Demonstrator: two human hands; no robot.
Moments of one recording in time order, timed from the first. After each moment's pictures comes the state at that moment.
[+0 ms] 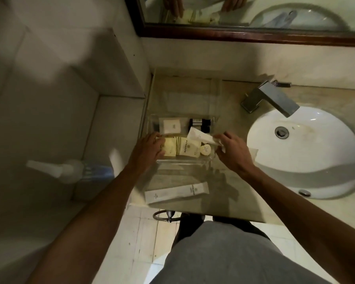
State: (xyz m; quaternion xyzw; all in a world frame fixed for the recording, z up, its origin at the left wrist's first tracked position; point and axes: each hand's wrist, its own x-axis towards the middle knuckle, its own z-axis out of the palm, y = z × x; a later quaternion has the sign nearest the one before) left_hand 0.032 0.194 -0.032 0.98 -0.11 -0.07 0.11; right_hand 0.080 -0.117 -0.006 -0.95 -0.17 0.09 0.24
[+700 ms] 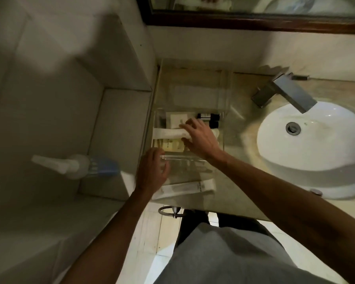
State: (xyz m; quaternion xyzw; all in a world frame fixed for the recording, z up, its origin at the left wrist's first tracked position) left_hand -0.045 0.166 -0.031 0.97 0.08 0.02 0.25; right_hand 0.095 -0.005 -0.021 -0.92 -0.31 0.12 0.21
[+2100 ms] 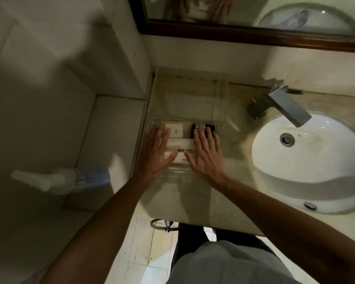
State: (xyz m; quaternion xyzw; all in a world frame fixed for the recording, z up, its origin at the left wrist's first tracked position) left_hand 0.043 0.171 -0.063 0.98 -0.01 -0.07 0.17; right_hand 0.080 -0.039 -0.053 -0.97 -0.21 0.14 0.06
